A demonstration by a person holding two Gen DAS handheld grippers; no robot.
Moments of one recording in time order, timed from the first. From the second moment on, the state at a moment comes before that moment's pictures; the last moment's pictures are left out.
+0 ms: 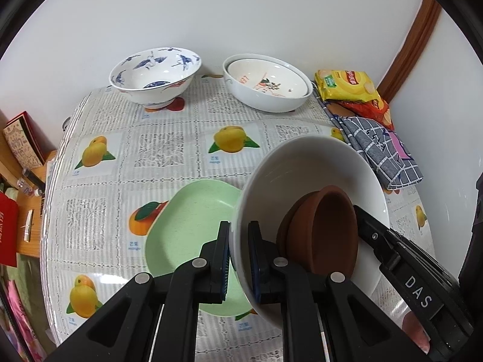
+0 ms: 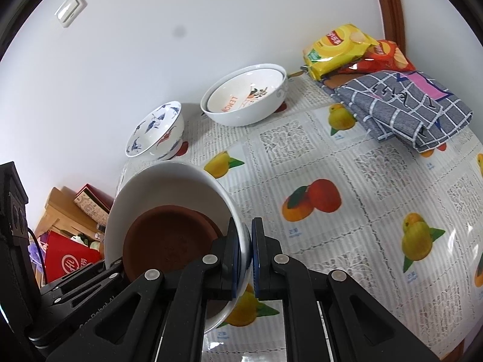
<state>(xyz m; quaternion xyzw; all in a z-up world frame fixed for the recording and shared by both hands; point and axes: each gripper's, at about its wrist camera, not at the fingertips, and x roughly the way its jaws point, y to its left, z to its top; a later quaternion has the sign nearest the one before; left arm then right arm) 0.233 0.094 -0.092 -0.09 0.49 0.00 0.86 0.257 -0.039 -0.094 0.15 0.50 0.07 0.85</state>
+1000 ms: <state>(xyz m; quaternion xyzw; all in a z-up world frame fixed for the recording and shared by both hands) 0.248 0.152 -0.169 -0.12 0.55 0.04 0.83 0.277 0.019 -0.177 0.12 0.57 0.09 0.81</state>
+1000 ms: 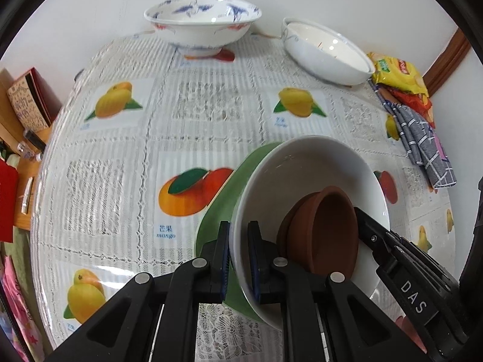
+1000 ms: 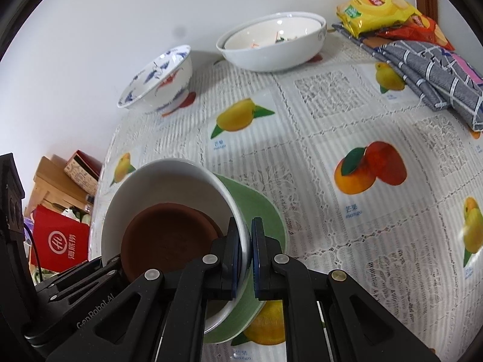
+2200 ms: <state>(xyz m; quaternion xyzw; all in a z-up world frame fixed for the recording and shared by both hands) 0.246 0.153 -0.159 -0.10 0.55 0.05 0.83 0.280 0.011 -0.175 0.14 0.55 0.11 0.81</state>
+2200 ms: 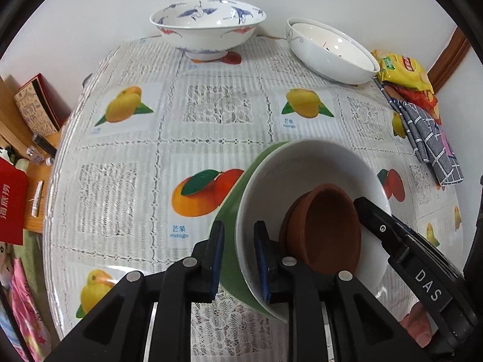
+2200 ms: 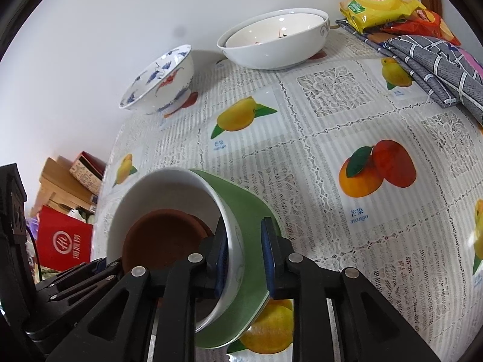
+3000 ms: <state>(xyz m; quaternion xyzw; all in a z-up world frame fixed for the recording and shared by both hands) 0.169 0.126 -0.085 -0.09 0.48 0.05 0.87 0.218 0.005 -0.090 0.02 0.53 0.11 0.84</state>
